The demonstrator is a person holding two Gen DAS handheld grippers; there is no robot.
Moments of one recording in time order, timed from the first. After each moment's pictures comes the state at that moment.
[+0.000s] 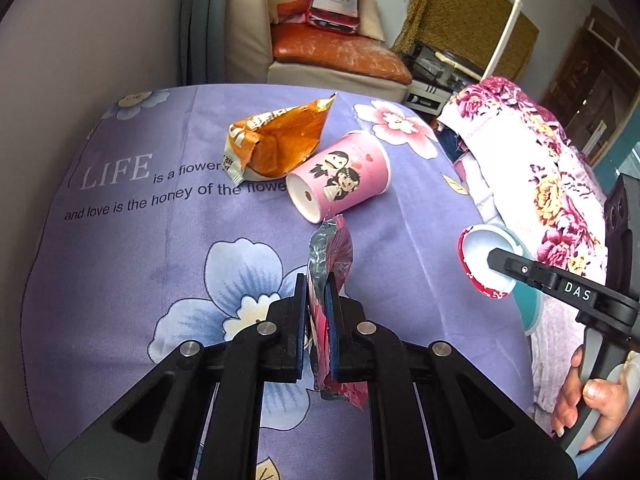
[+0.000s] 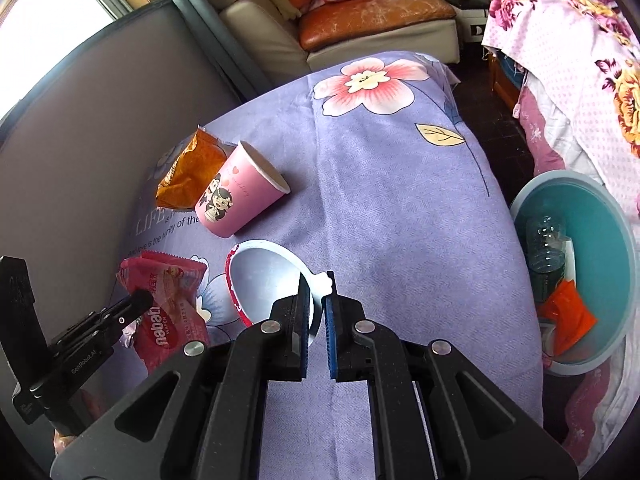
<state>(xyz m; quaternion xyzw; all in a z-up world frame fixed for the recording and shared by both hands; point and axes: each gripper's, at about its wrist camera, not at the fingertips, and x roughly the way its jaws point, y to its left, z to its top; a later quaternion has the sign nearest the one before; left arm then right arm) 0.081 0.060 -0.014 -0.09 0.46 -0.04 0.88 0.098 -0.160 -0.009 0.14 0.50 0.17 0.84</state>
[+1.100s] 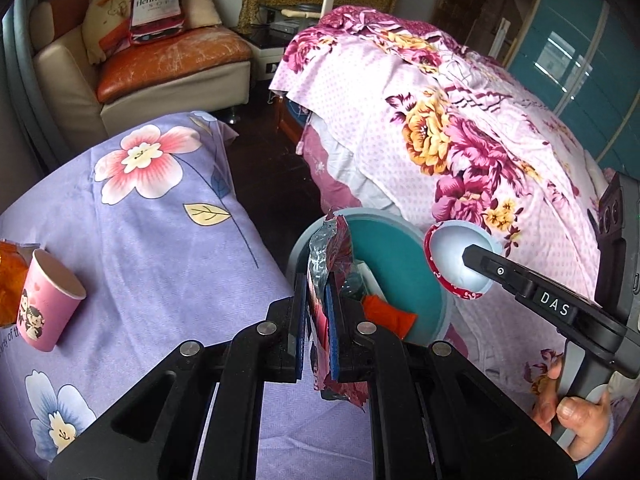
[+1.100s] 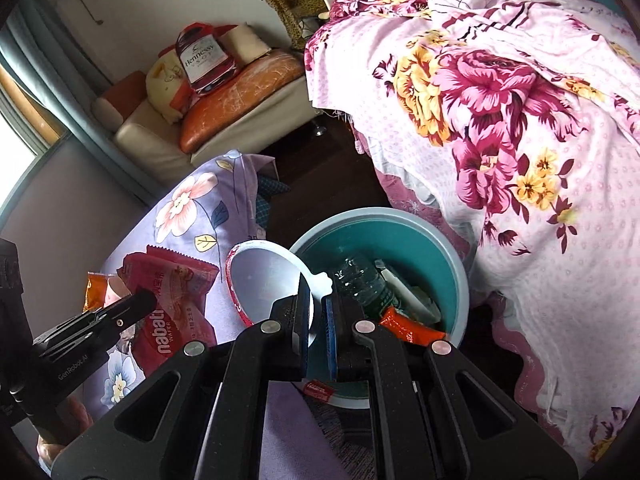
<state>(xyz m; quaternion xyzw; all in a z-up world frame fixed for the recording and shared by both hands) 0.160 -0.219 -0.008 0.04 0.48 -0.23 0.85 0.072 -0.395 -0.005 0.24 0.43 -0.01 0.87</state>
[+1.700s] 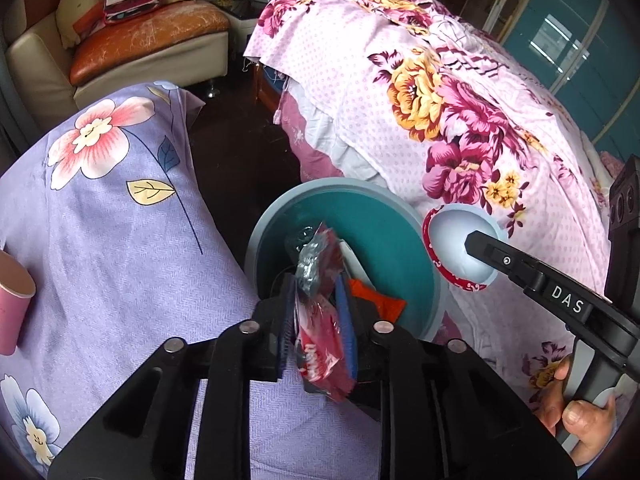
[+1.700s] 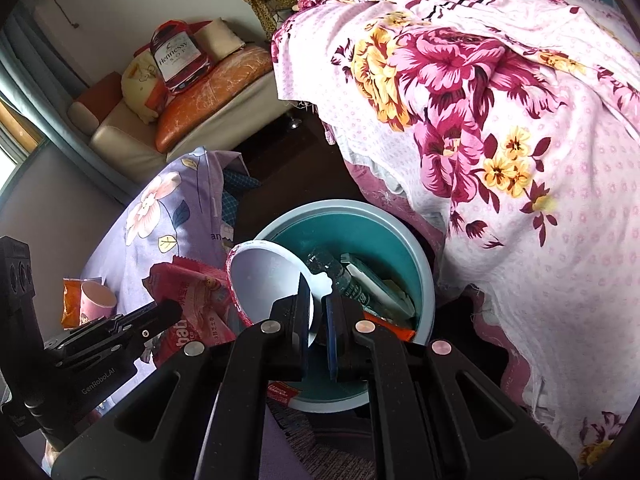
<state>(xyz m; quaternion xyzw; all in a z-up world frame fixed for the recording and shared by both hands) 0.170 -0.254 -0.046 0.04 0.51 -0.25 0.82 0.072 -0.419 -0.025 0.24 0.45 -0.04 0.86</state>
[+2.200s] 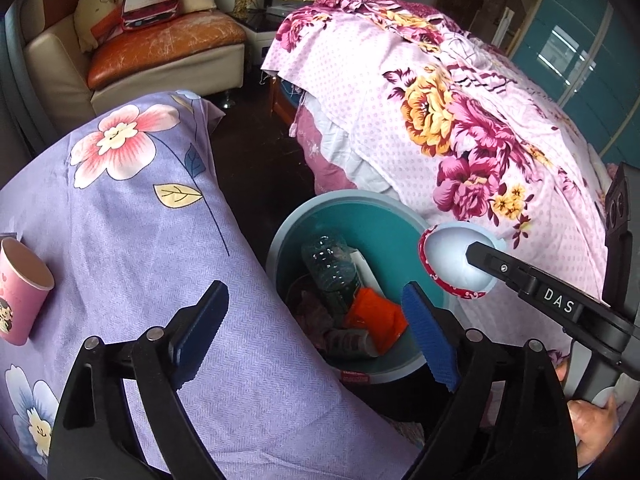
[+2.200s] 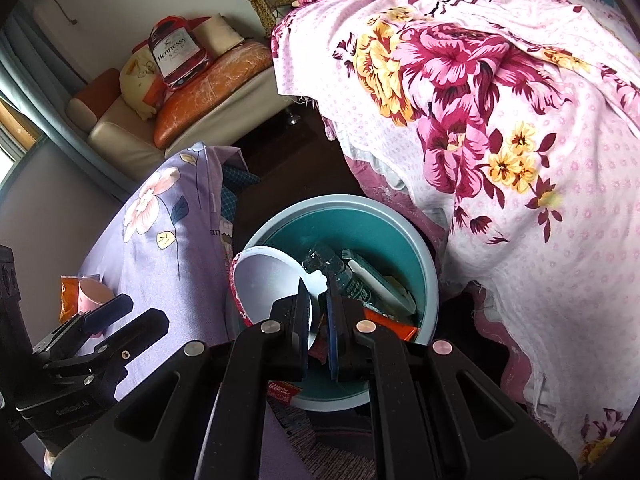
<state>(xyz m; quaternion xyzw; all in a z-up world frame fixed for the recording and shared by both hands) 0.164 -0.237 -0.037 0.03 0.50 -0.23 0.84 0.075 -0.416 -0.028 0.24 0.46 -0.04 0.86</state>
